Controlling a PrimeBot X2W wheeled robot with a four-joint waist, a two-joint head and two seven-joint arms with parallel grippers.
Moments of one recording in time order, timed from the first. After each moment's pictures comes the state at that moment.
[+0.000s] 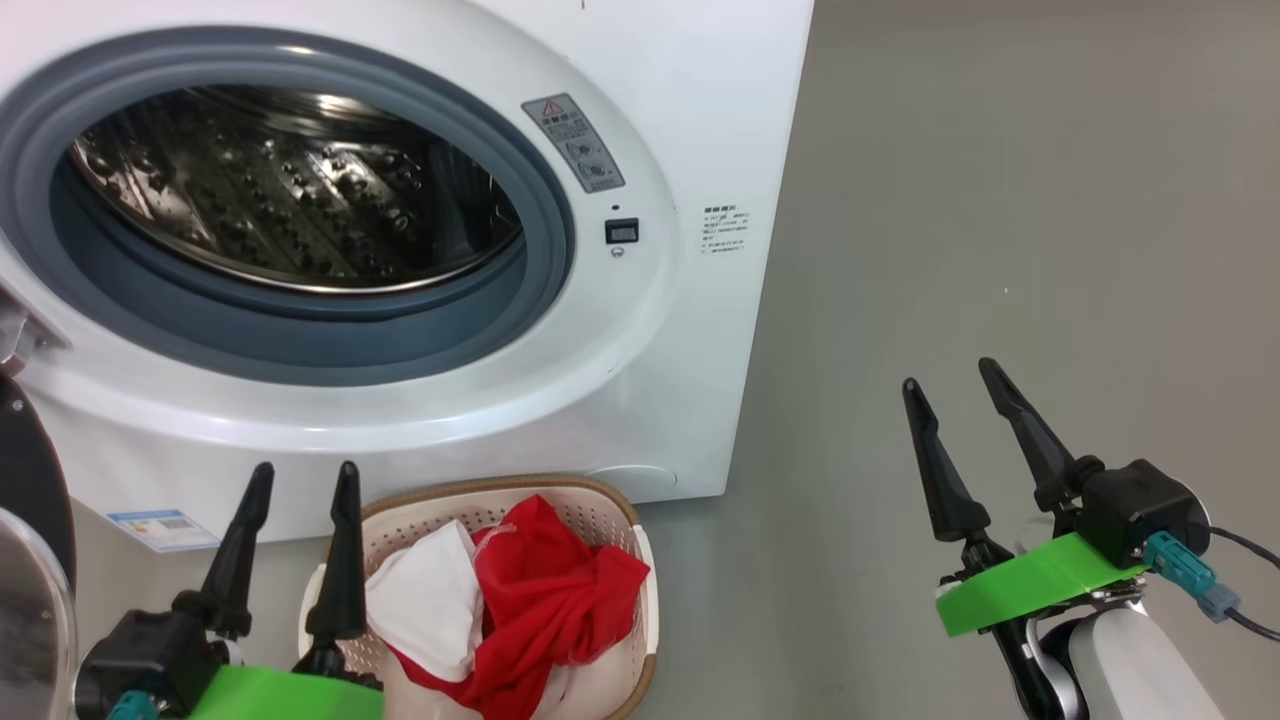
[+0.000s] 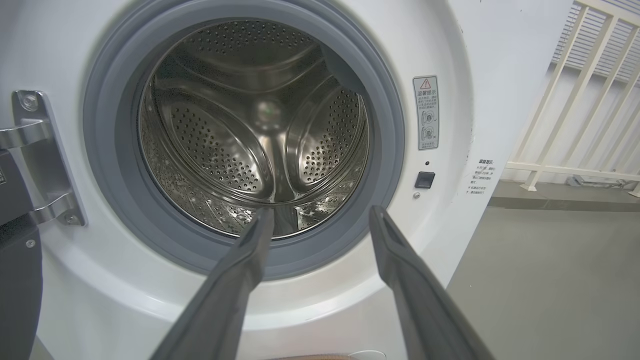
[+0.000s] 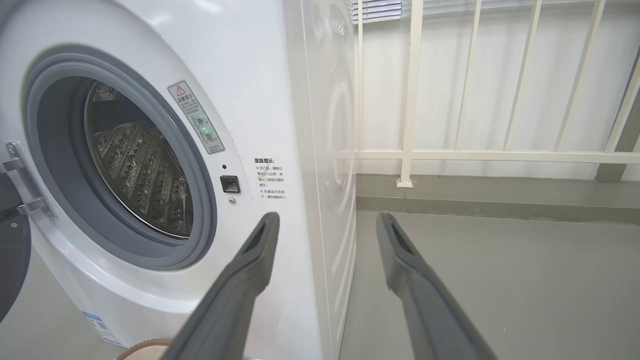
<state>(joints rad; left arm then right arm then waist) -0.10 0.05 0.04 0.12 -0.25 -0.13 -0.25 -0.18 -0.05 0.08 0.21 0.25 0.12 -0.26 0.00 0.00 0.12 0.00</state>
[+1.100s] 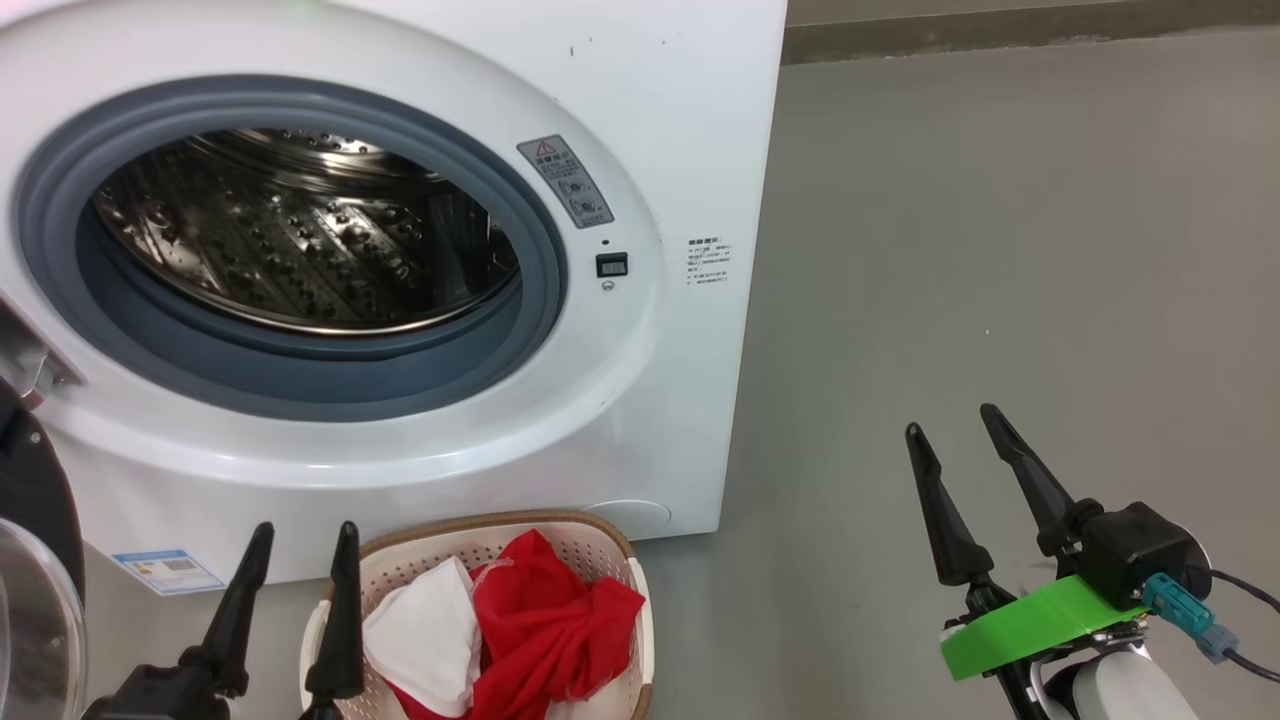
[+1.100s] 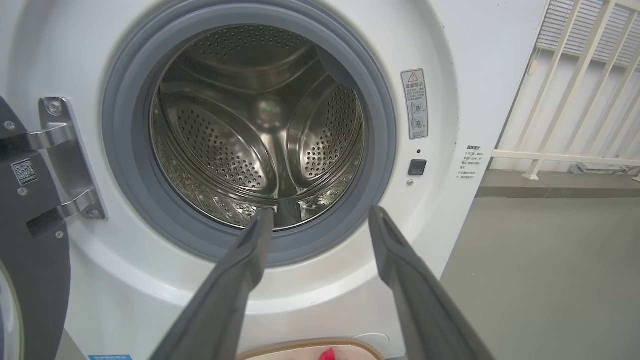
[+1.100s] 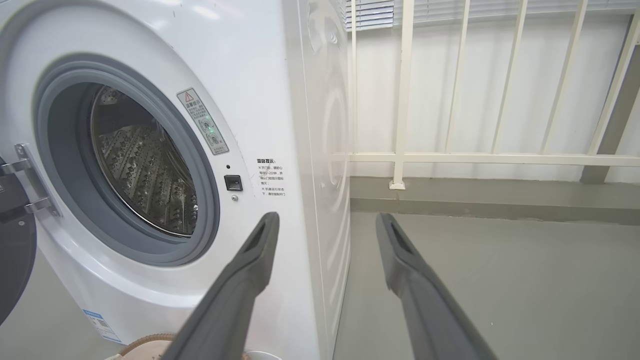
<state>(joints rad) 0.00 0.05 0.06 0.10 -0.21 -0.13 -0.25 -0.11 -0.05 0.07 0.20 0.25 0.12 -0.26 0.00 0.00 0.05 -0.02</state>
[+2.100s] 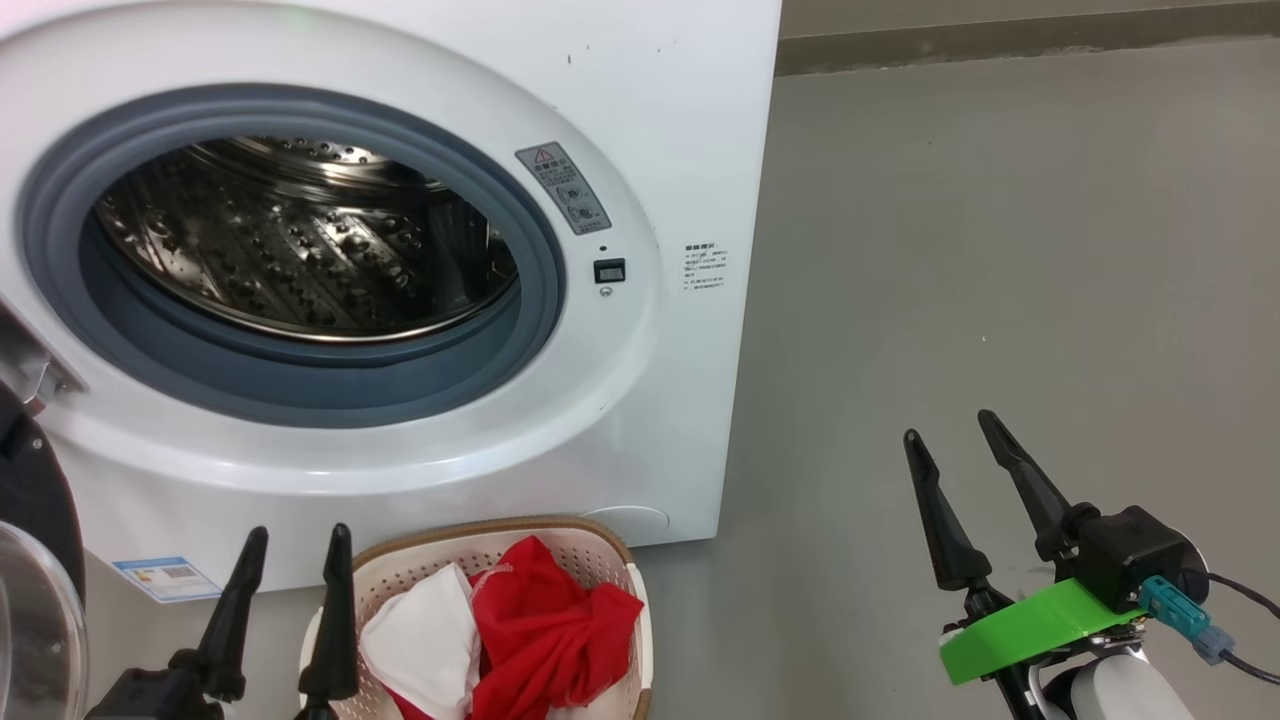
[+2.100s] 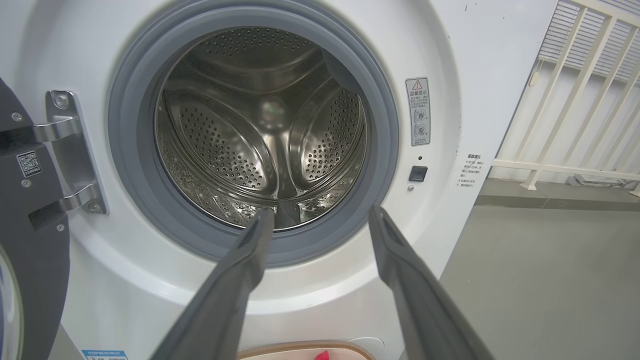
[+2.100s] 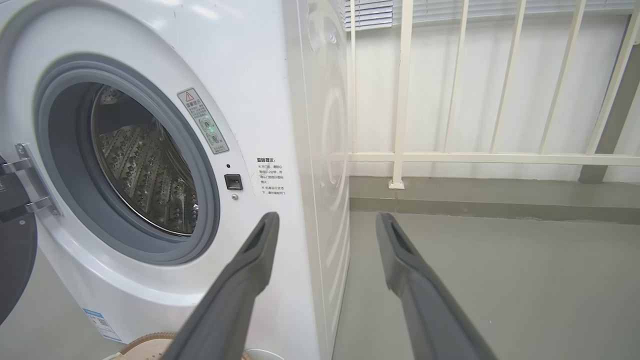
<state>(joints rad) 0.00 0.05 0.07 0.11 -0.25 -0.13 -0.25 -0.10 -0.05 0.07 0.21 0.25 0.12 -0.26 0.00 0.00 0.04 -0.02</state>
